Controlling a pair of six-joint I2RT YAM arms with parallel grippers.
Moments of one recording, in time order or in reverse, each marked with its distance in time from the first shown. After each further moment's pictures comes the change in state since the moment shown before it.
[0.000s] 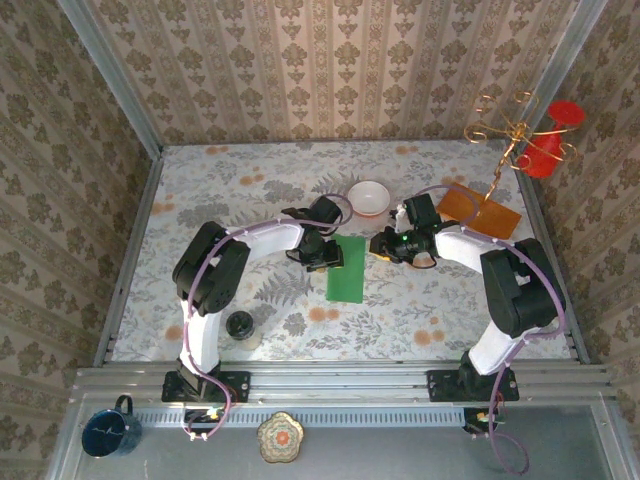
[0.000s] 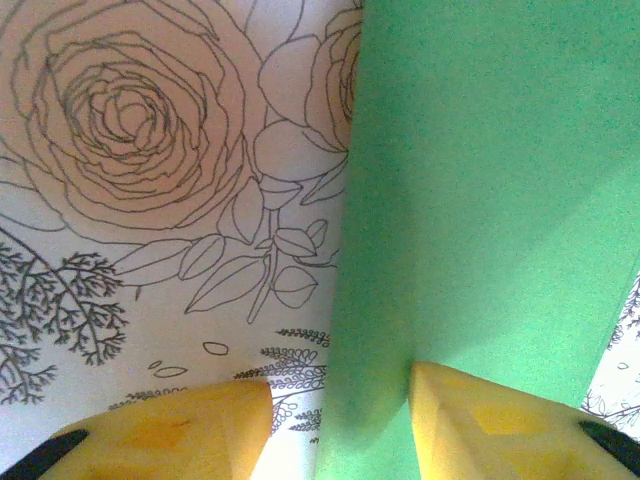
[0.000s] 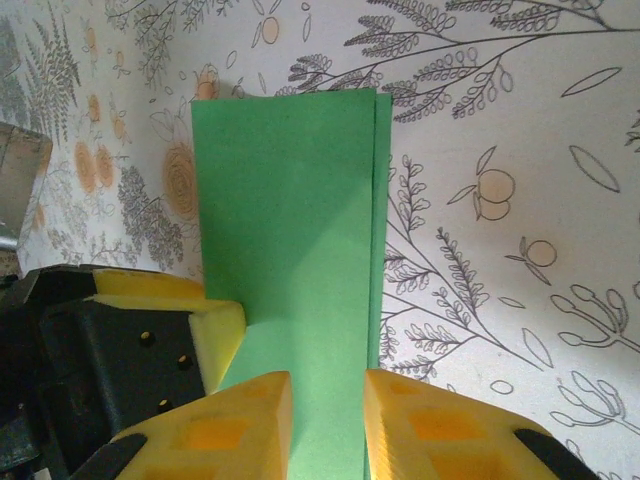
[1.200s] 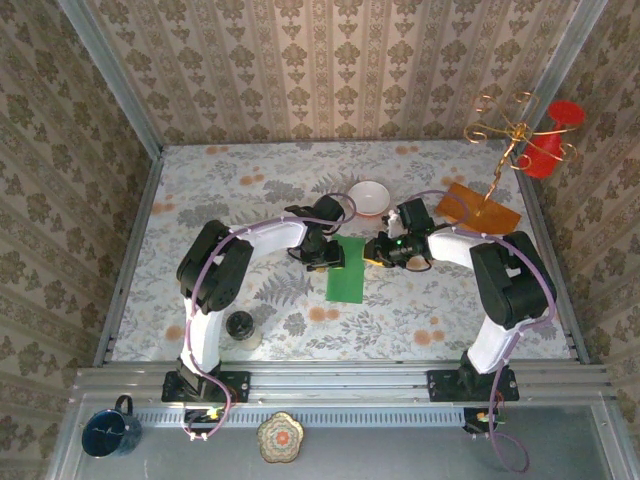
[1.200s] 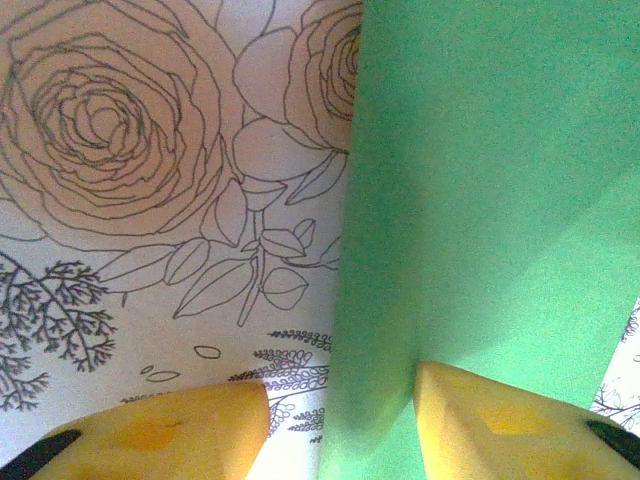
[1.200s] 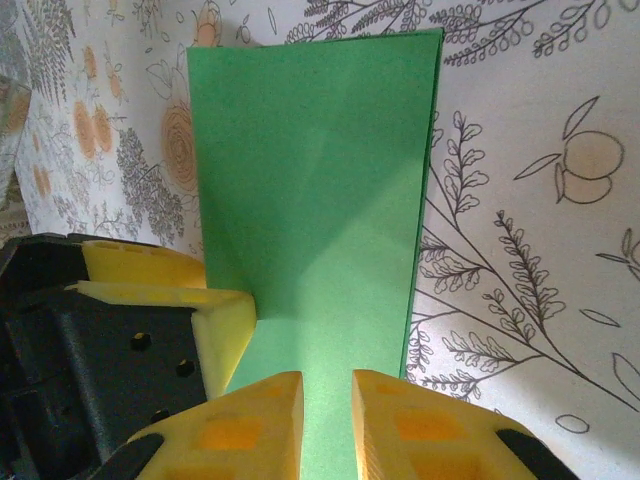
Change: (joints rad) left arm -0.005 0.030 0.045 -0.051 0.000 0.047; right arm 0.030 0.068 -0.012 0.063 -0.064 0.004
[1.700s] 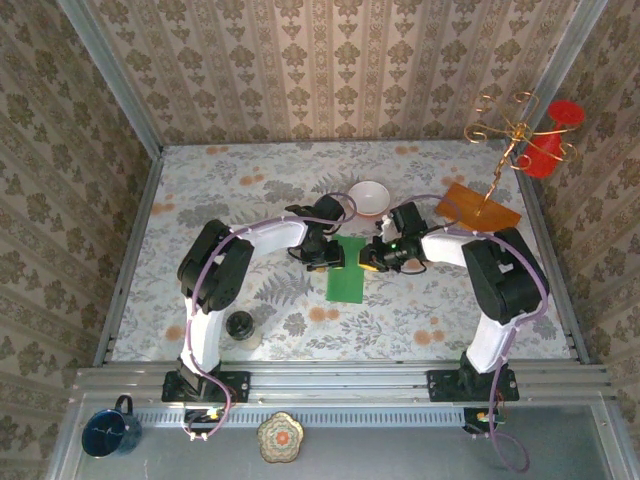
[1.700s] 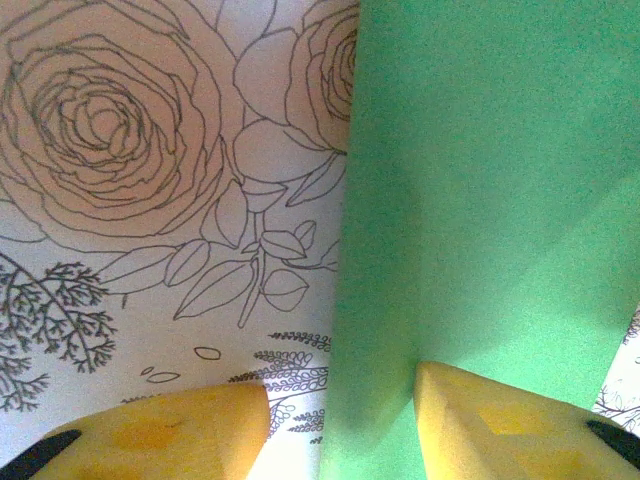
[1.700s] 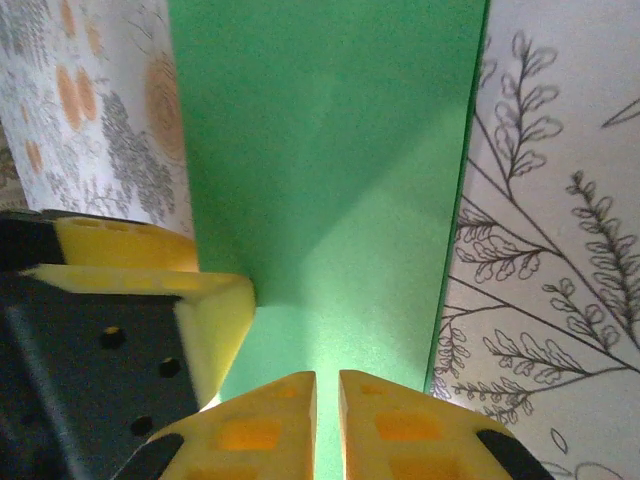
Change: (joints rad) left arm 0.000 0.006 0.009 -0.009 -0.001 0.000; right arm 0.040 0.052 0.002 0.018 -0.031 0.024
